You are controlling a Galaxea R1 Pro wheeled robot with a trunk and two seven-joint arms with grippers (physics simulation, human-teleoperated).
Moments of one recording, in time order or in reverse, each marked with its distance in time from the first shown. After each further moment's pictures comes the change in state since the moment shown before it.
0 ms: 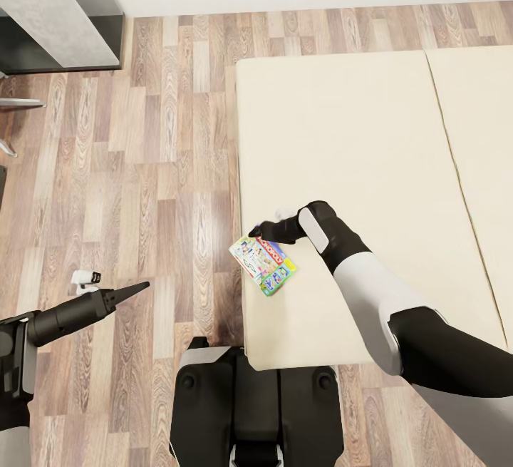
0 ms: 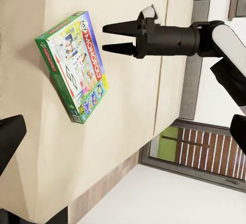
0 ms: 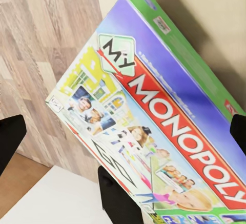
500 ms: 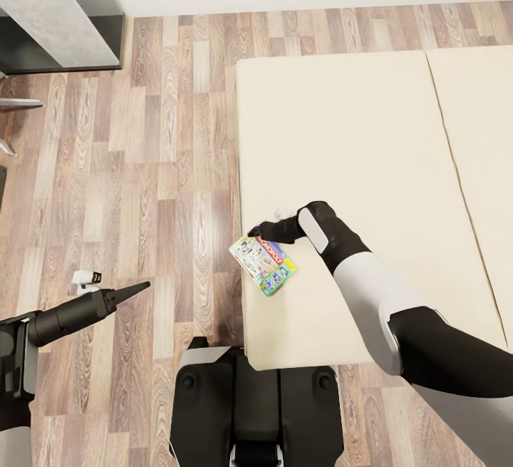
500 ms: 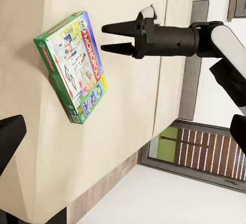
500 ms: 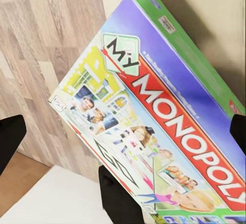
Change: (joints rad) left arm 0.000 -0.005 0.001 0.000 0.000 0.000 0.000; right arm 0.000 0.000 0.005 0.001 0.003 -0.003 0.012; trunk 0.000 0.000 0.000
